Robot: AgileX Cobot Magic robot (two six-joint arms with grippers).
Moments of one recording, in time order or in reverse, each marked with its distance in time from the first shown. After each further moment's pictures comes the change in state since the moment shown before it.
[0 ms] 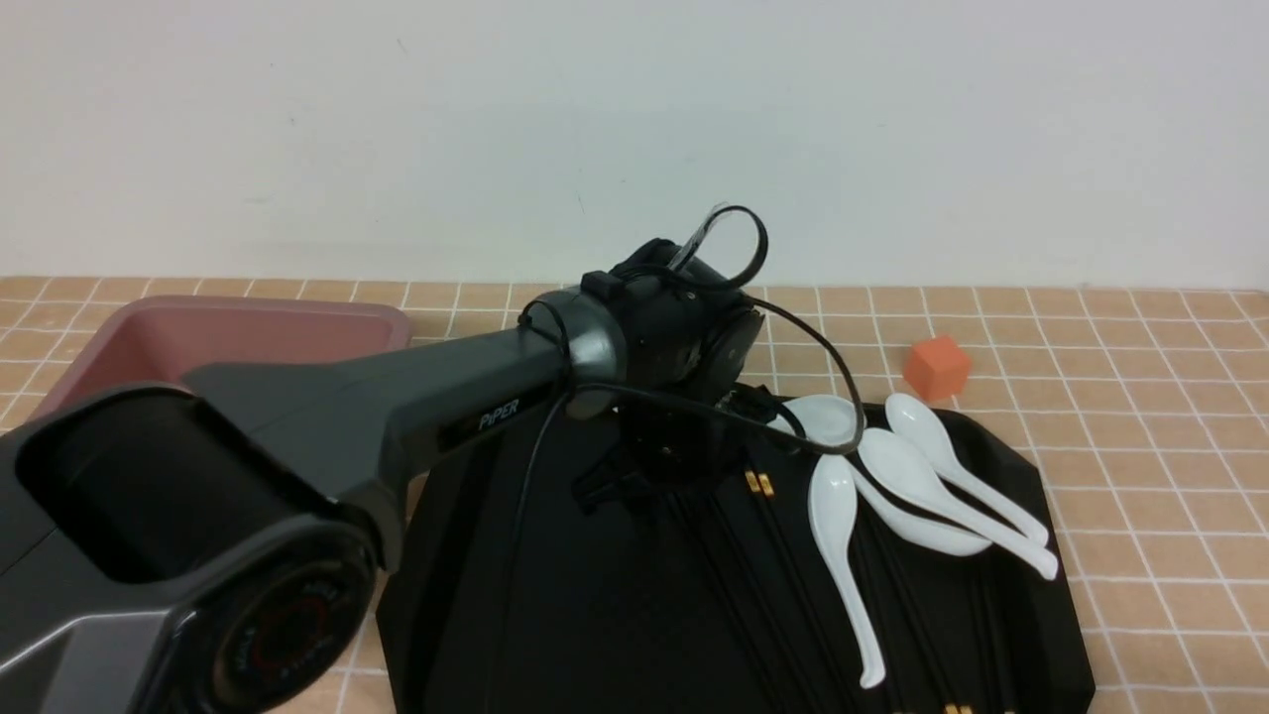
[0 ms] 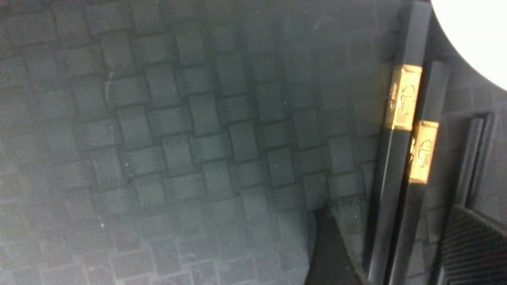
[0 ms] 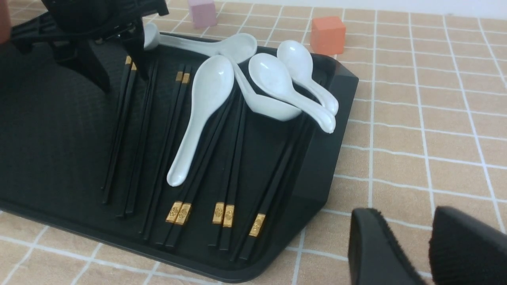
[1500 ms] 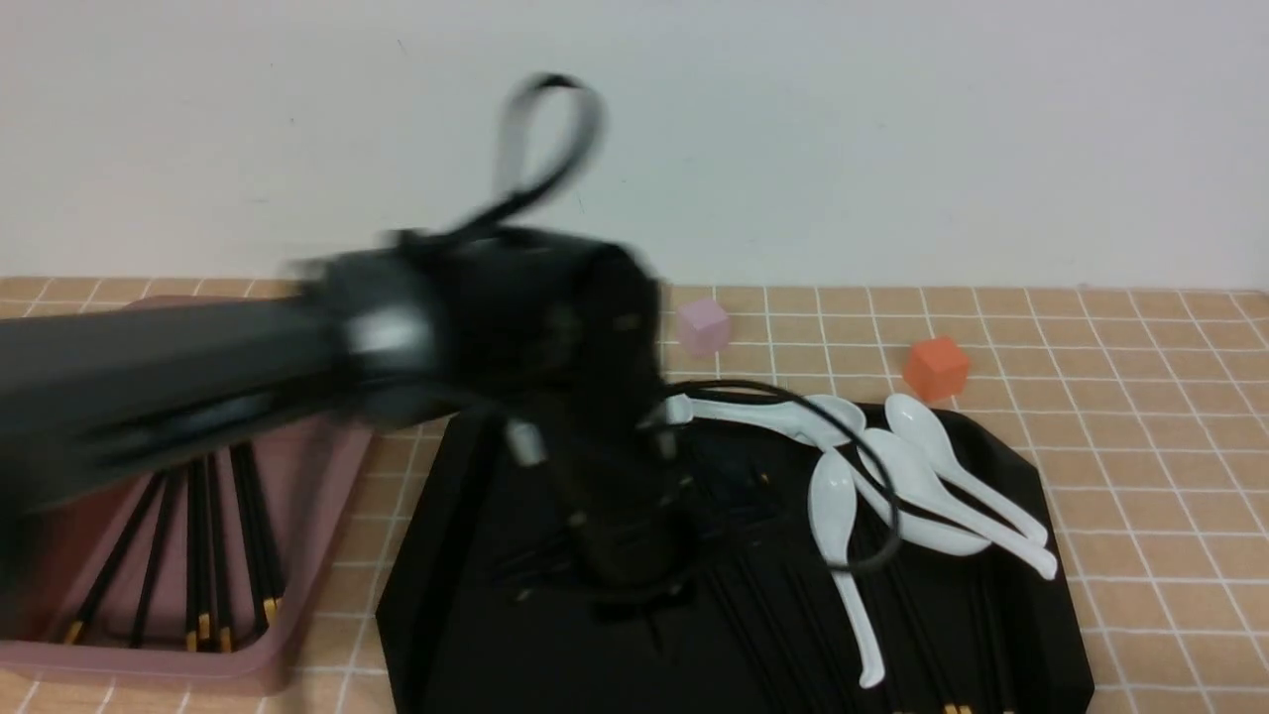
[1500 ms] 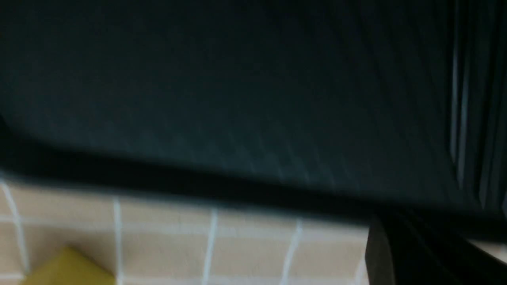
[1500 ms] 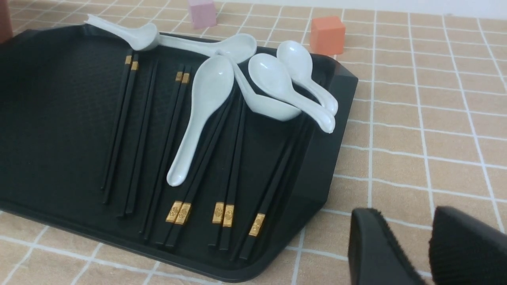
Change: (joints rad) right arm 0.000 0.000 0.000 0.000 0.000 0.000; left arm -0.023 -0.351 0.364 -0.371 0.192 0.495
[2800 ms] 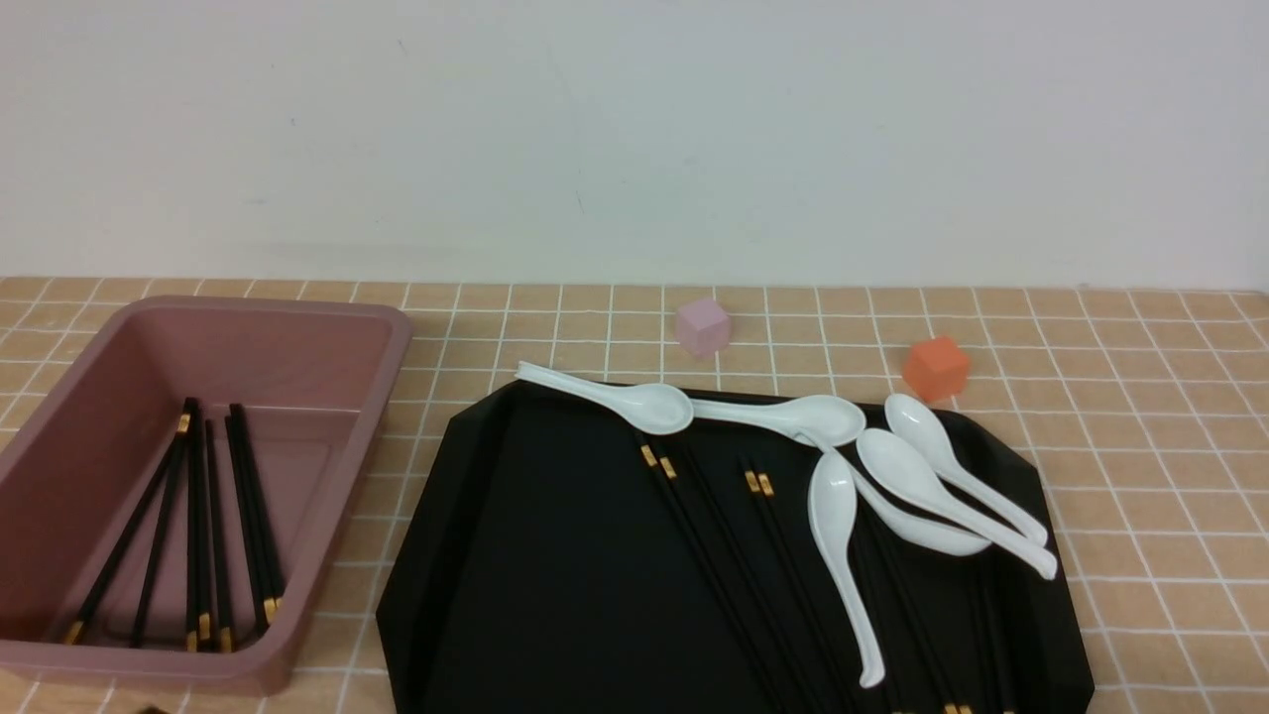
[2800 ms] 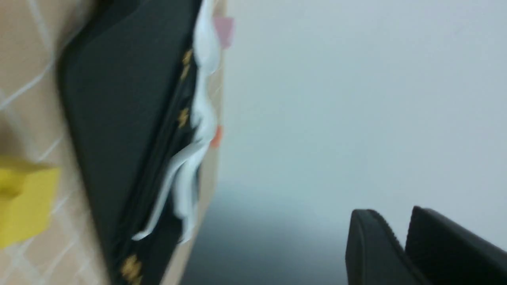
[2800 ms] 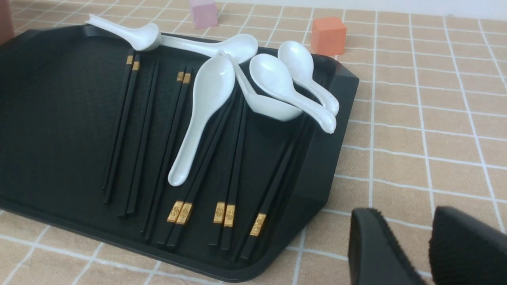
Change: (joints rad) right arm 0.000 0.000 0.000 0.000 0.000 0.000; left arm 0.539 -1.972 1.559 -0.954 -0.857 0.128
